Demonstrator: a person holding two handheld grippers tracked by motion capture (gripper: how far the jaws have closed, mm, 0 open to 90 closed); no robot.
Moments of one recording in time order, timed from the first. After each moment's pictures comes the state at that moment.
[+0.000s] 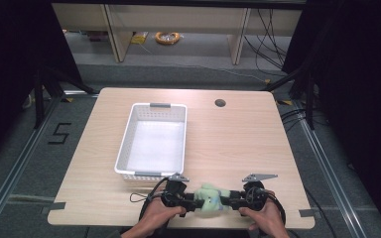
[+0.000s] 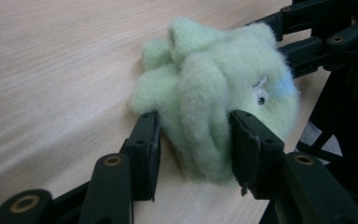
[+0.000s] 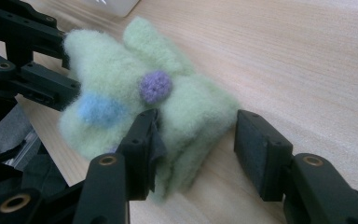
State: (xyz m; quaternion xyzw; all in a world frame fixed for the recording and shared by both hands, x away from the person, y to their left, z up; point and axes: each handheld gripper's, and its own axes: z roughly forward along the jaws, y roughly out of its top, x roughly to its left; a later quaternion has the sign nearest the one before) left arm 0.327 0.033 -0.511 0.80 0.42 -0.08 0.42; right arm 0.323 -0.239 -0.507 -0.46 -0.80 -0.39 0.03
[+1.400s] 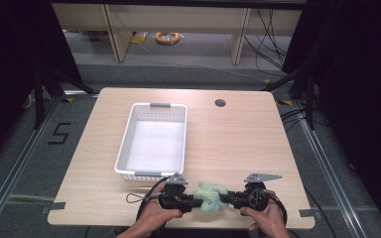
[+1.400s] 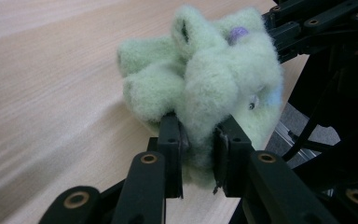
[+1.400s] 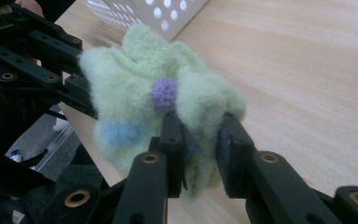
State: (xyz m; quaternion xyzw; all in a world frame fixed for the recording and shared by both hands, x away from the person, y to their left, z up) left arm 0.315 0.038 -0.489 0.81 0.37 -0.05 0.45; right arm 0.313 -0.235 -0.486 -0.43 -0.79 -0.44 0.03
